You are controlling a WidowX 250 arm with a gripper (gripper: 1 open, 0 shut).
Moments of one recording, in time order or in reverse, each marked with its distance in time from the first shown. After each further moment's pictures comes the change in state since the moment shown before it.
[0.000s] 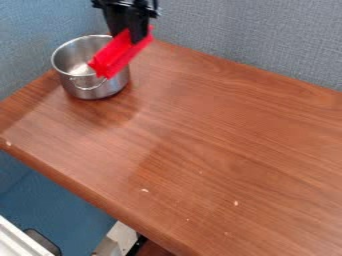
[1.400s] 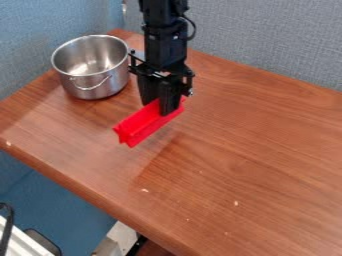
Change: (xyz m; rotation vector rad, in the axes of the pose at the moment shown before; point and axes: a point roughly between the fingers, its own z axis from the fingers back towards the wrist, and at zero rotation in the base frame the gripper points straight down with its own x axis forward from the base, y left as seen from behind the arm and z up) arm -0.038 -0.080 -0.066 -0.005 0.140 -0.223
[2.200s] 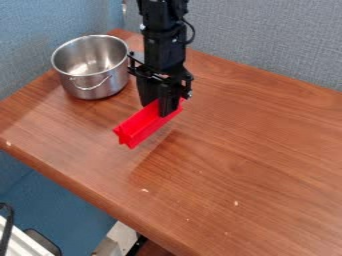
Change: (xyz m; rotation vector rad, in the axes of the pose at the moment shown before) arm 0.001 0.004 -0.007 0.029 -0.019 0.010
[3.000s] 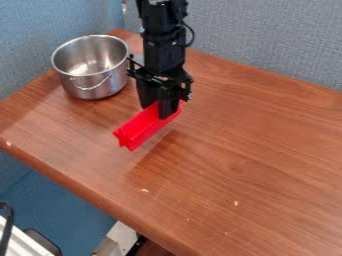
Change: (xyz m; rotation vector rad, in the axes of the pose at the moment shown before) arm 0.000 0.000 -0.002 0.002 -0.007 0.012
